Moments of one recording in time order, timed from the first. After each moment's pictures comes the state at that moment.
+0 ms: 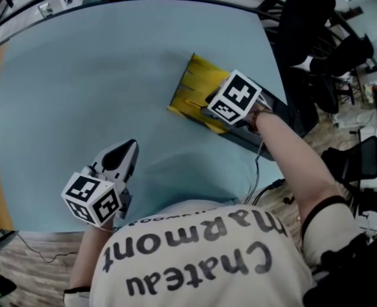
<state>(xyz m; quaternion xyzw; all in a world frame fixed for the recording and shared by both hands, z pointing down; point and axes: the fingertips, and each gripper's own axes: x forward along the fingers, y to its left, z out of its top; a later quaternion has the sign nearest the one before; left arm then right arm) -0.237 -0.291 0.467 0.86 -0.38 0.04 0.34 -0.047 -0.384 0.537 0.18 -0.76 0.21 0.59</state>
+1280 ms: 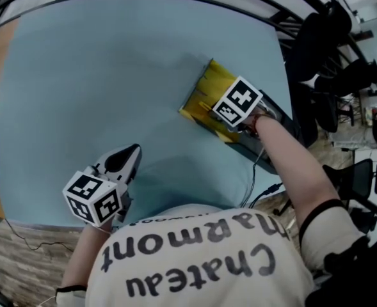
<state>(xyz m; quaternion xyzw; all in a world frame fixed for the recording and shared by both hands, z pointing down) -0.253 -0.284 0.491 0.83 -0.39 0.04 0.39 -0.046 -0.400 0.576 0.17 -0.72 0.24 0.63</state>
